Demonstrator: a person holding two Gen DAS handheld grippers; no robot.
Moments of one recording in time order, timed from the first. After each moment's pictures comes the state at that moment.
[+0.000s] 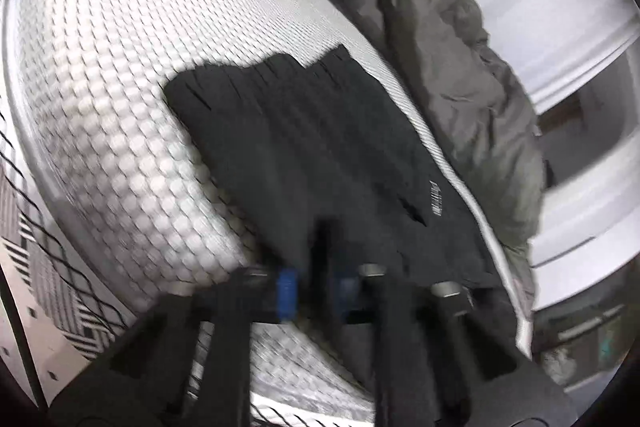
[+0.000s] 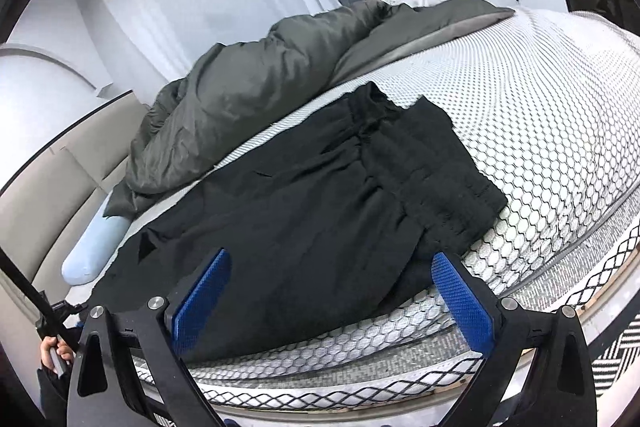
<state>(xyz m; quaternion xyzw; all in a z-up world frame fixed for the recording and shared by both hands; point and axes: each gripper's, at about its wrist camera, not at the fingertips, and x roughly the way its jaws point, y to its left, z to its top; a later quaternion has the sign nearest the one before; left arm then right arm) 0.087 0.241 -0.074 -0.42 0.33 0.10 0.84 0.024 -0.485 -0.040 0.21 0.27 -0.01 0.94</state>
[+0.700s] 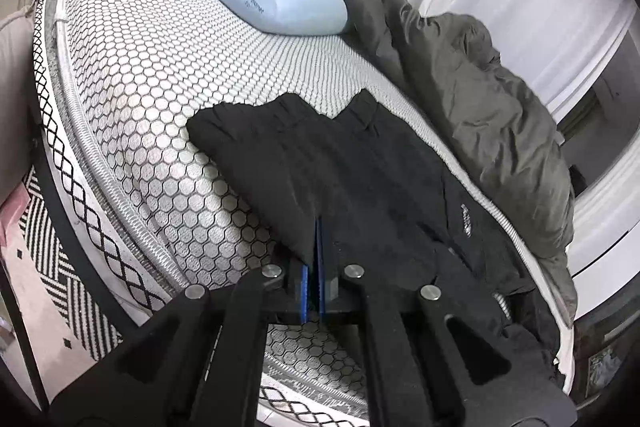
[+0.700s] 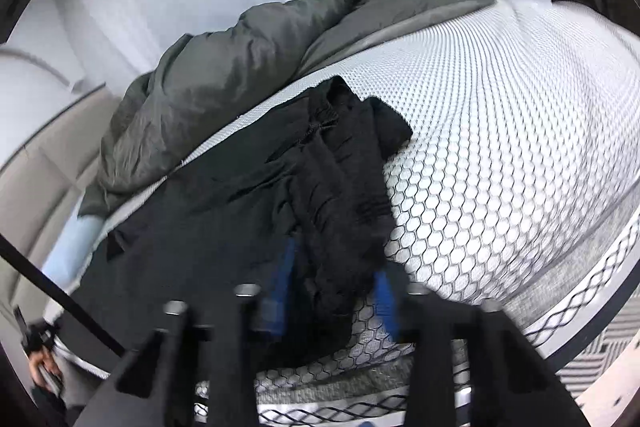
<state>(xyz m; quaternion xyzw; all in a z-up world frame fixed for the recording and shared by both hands) 0.051 0.241 -0.059 -0.36 0.29 0.17 0.87 0.036 -0.507 -0.036 0.17 0.29 -0.06 0.94</state>
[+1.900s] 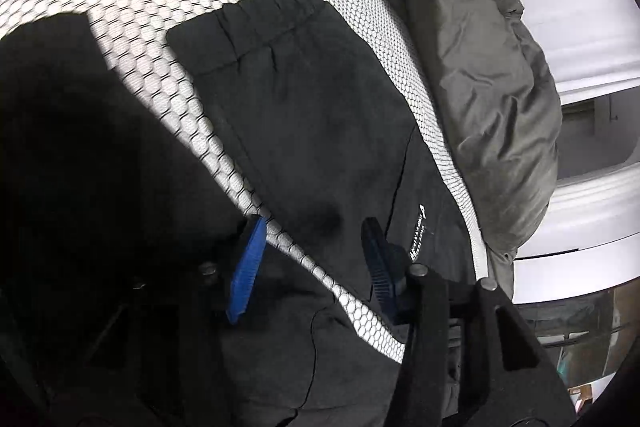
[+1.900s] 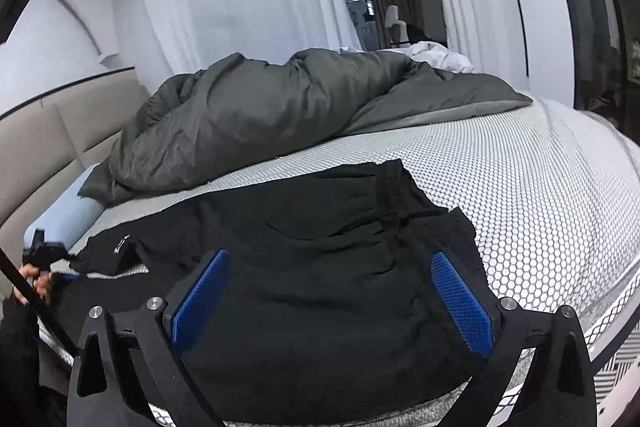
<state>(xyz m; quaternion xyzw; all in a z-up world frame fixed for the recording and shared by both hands) 0.233 0.229 -0.086 -0.49 0.43 0.06 0.76 0.048 -0.429 0.022 0.10 0.22 -0.05 0.97</state>
